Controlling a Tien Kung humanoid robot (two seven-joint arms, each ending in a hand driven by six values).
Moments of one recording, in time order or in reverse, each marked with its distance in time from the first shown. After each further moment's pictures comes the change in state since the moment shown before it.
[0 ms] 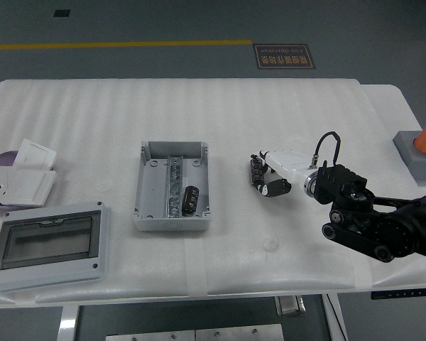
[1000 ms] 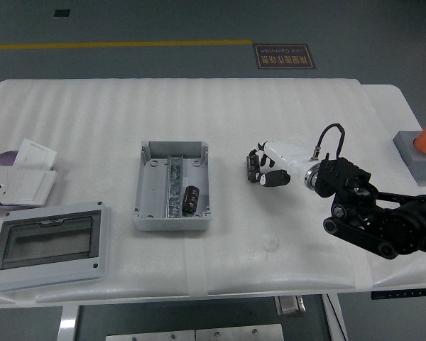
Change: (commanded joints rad) left arm -0.001 -0.002 -0.001 -0.003 0.012 0.001 0.000; right arm -0.008 -0.022 0.072 0.052 -0.022 -0.010 -0.001
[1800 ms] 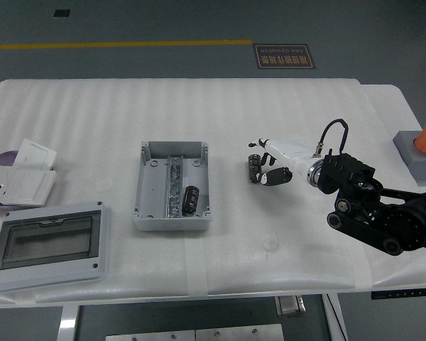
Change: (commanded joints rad) left arm -0.001 0.000 0.008 0.000 0.000 0.000 0.001; right arm 0.002 -0.017 0.033 0.019 0.023 0.048 0.014
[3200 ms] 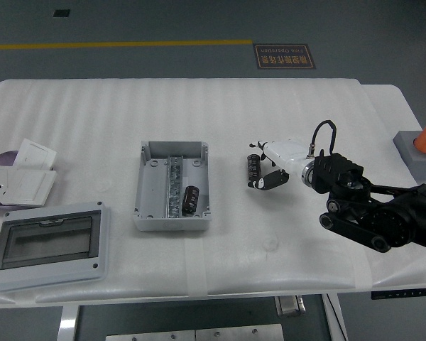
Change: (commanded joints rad) left arm -0.012 0.001 -0.002 0.000 0.007 0.000 -0.002; right arm 0.053 0.057 -0.108 -0.104 -0.034 -0.005 -0.027
